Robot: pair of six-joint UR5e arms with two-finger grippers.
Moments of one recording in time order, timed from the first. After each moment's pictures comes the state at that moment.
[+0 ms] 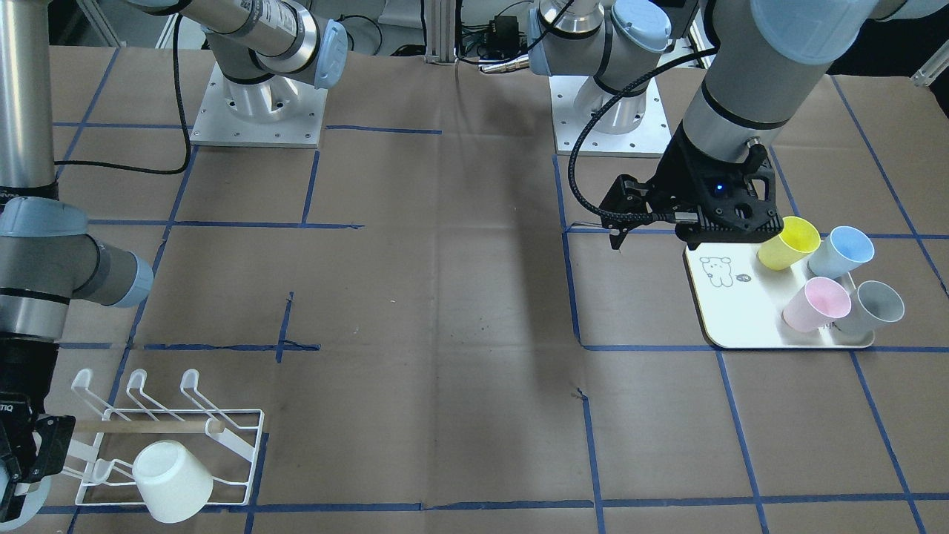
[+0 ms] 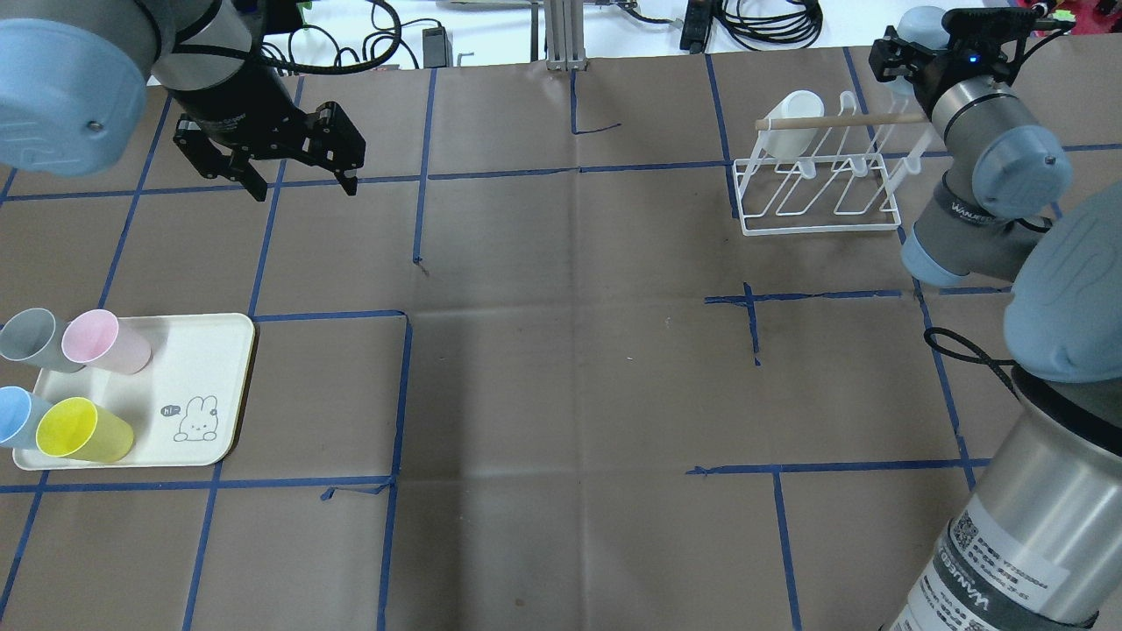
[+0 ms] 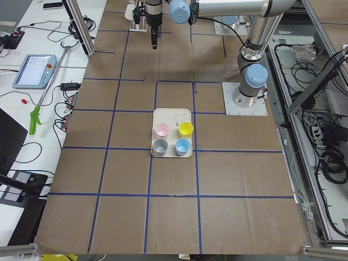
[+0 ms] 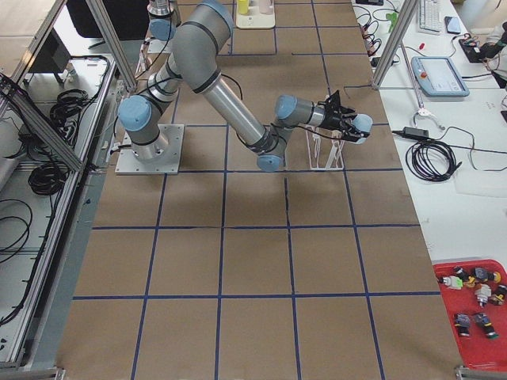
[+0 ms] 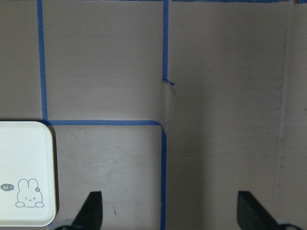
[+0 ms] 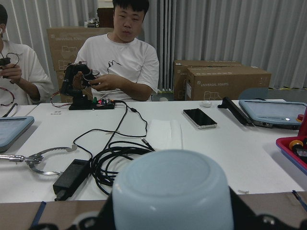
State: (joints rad) left arm -1.54 -1.67 -1.53 -1.51 1.56 0.02; right arm 1.22 -0.89 1.77 -3.73 -1.28 -0.09
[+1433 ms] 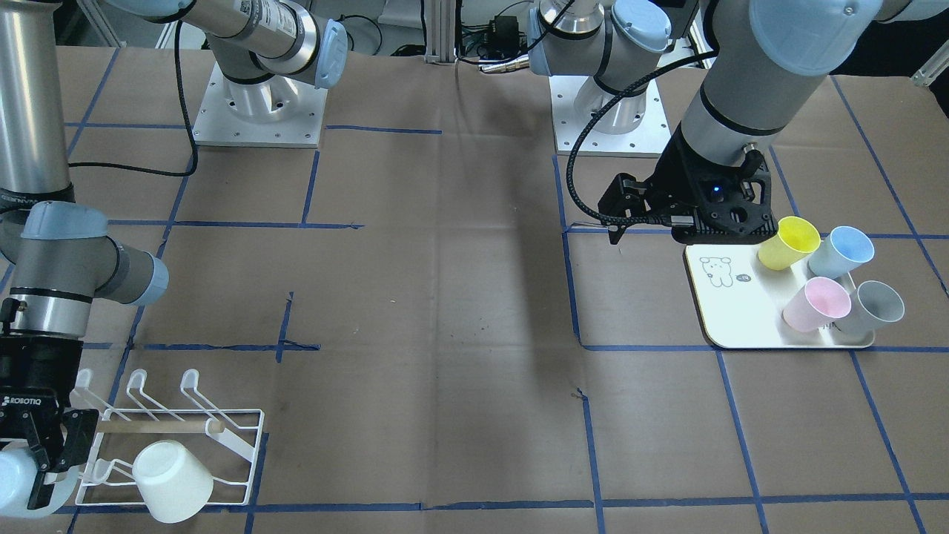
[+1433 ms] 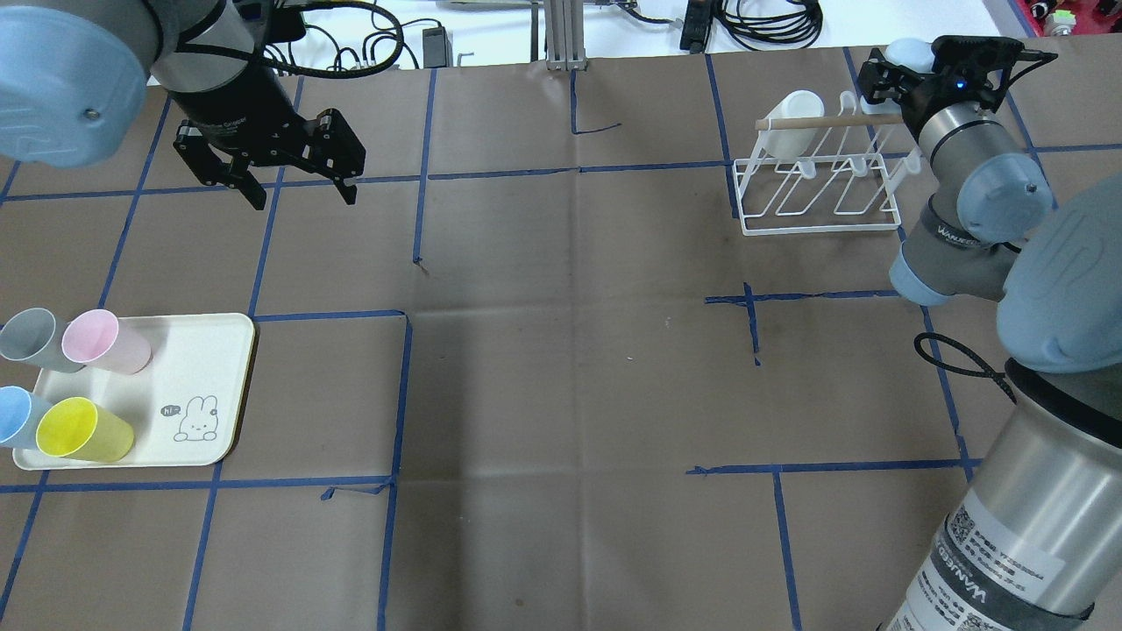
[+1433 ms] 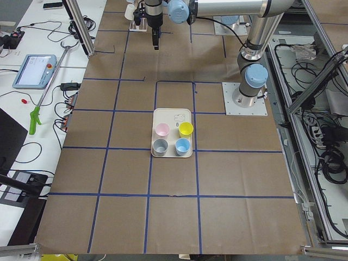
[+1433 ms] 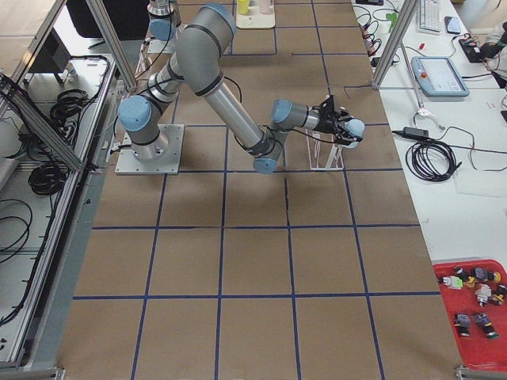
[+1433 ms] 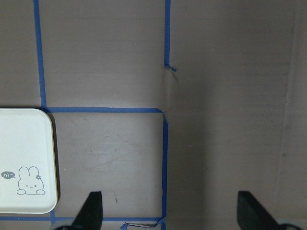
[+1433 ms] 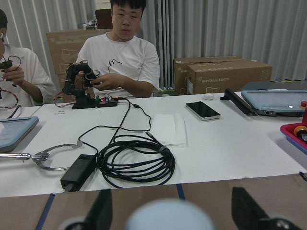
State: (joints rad) left arm -1.54 -1.68 -1.52 -1.54 1.56 0.02; right arm 1.22 -0.87 1.81 -3.81 -1.28 -0.03
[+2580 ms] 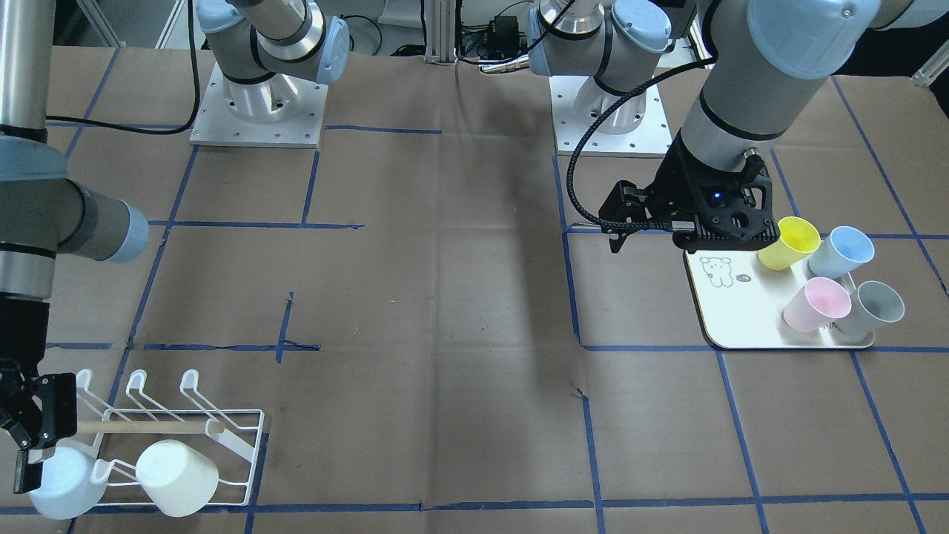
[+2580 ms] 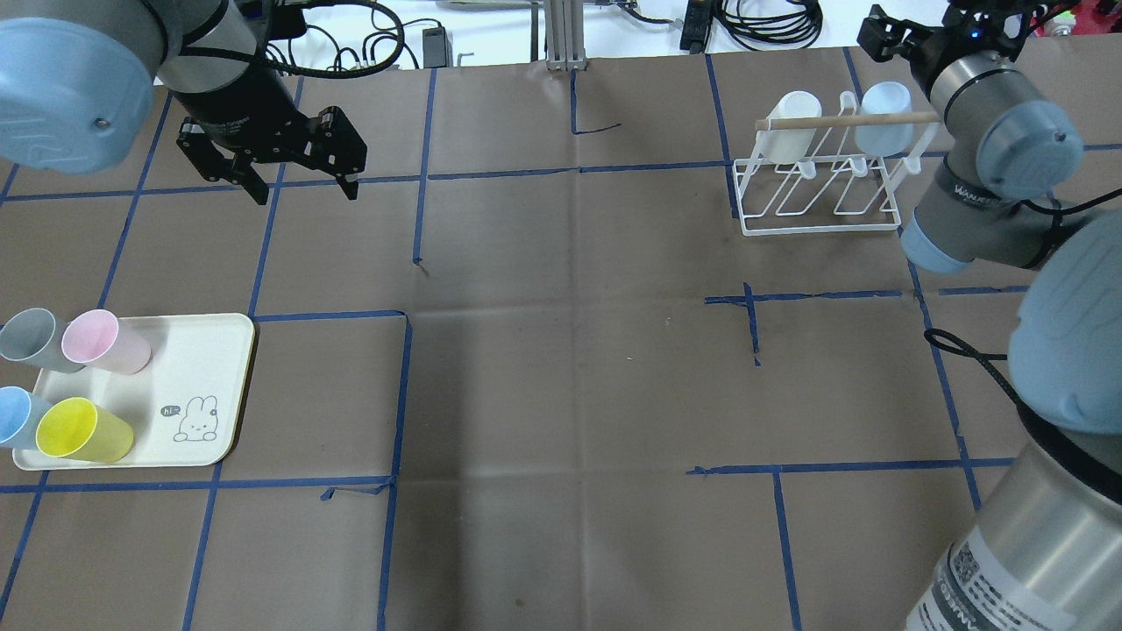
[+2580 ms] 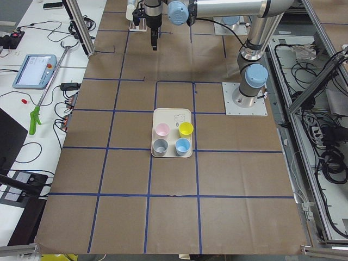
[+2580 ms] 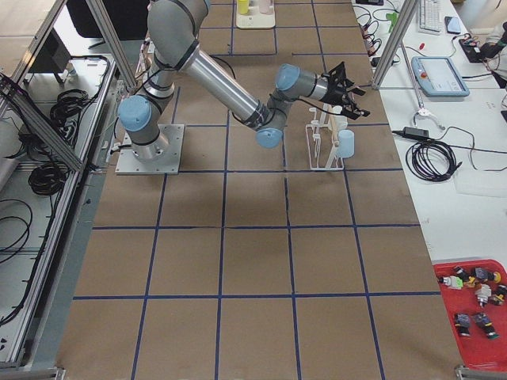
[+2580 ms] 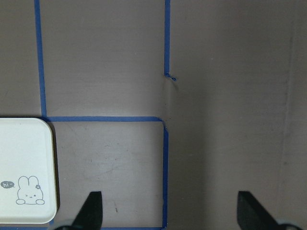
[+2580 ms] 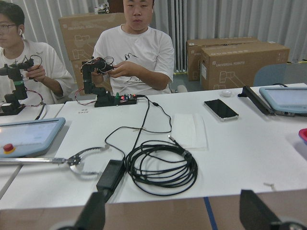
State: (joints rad) left arm -1.54 -1.68 -1.53 -1.49 1.57 0.02; right arm 1.29 -1.13 1.77 -3.35 -1.29 -0.03
